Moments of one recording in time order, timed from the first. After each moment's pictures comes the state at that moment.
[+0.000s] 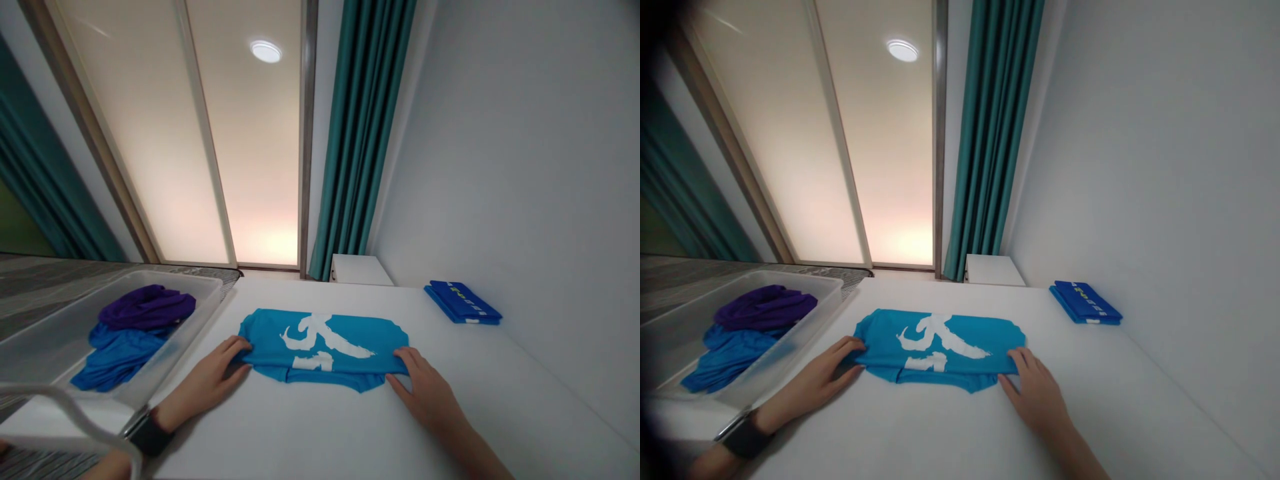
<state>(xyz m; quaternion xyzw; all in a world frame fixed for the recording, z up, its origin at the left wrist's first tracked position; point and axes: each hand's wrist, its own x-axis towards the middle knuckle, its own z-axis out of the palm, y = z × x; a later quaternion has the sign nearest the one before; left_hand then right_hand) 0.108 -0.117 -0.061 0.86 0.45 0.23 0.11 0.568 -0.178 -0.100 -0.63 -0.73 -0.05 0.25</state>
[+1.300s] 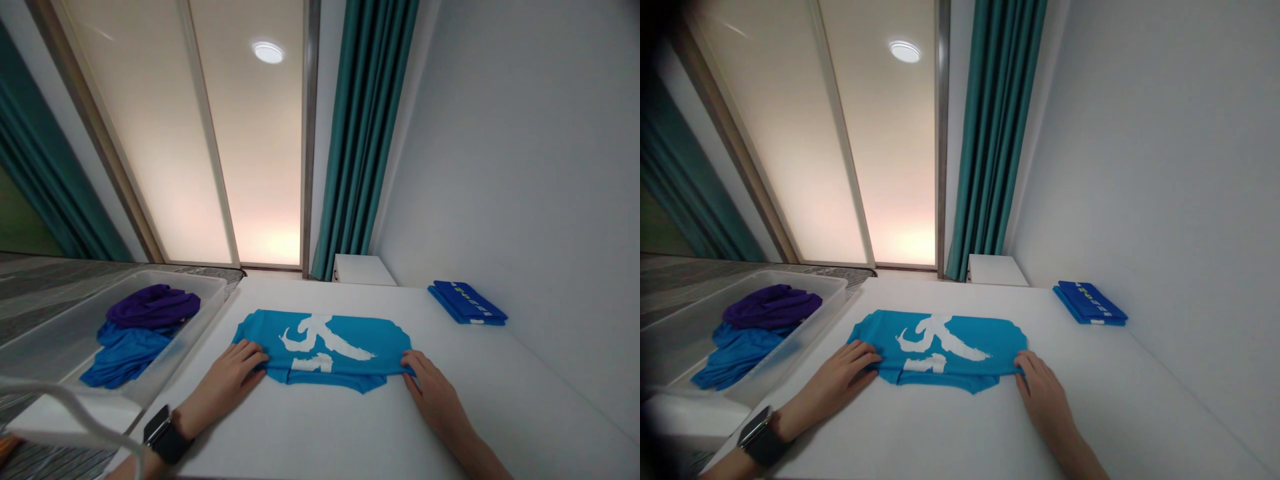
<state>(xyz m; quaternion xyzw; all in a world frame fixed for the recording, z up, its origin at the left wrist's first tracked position) 0.132 -0.126 -0.060 0.89 0.41 0.20 0.02 0.576 -0.179 -0.109 -0.60 -0.74 -0.05 0.30</state>
